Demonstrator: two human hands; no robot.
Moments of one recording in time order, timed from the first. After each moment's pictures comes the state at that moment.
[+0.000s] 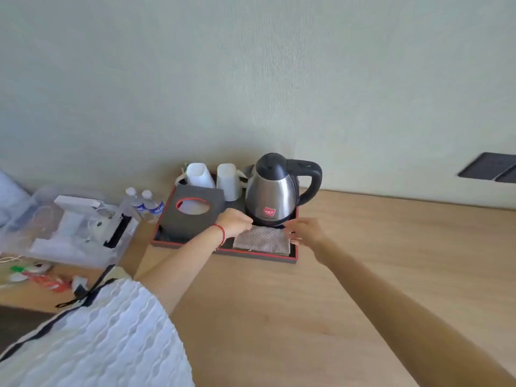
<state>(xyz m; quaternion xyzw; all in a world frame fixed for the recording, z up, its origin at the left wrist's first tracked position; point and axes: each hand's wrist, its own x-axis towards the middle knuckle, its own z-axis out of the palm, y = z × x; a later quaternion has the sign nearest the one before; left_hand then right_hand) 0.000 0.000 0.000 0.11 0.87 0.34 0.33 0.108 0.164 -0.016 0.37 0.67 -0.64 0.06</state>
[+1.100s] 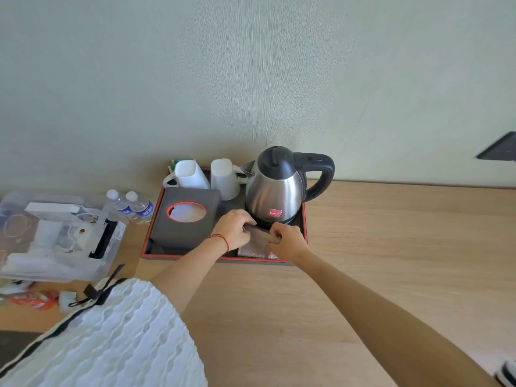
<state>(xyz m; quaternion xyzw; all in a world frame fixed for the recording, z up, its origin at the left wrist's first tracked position) -0.047 0.004 -0.058 0.36 0.89 0.16 0.24 0.065 0.128 -0.070 0.25 0.88 -0.39 0.08</state>
